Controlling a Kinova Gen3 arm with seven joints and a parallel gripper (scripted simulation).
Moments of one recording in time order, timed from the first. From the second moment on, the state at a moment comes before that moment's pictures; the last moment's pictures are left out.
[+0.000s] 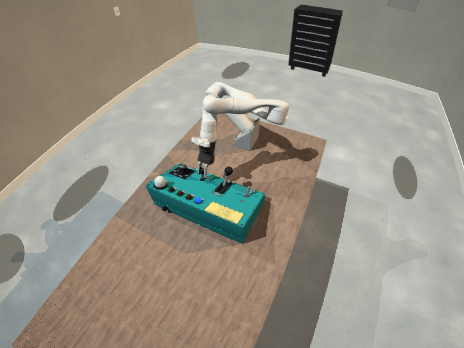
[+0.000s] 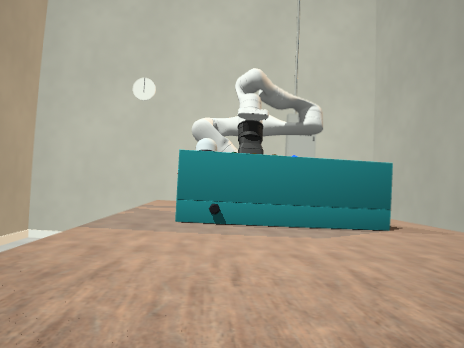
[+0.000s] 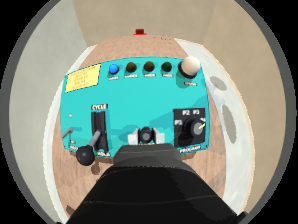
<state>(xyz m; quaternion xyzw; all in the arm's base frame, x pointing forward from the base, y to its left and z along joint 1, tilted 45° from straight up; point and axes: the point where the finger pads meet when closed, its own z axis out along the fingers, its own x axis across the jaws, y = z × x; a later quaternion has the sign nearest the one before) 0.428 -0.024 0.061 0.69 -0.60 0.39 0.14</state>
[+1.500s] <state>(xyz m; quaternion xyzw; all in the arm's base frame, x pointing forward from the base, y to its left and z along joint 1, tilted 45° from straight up) 0.427 -0.024 0.062 0.69 -0.60 0.39 0.14</state>
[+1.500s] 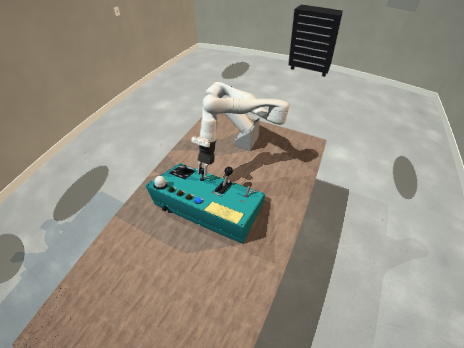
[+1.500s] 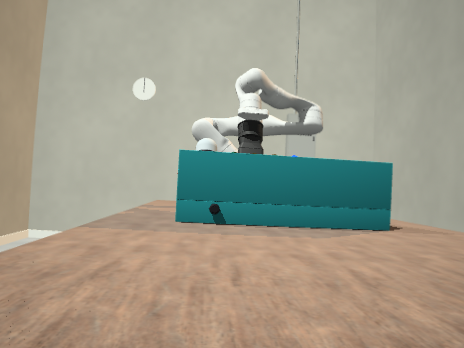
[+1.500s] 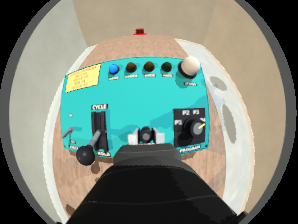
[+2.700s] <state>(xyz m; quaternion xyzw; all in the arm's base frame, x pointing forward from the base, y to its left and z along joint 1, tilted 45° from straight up) 0.422 -0.020 0.068 0.69 -0.60 0.39 0.15</state>
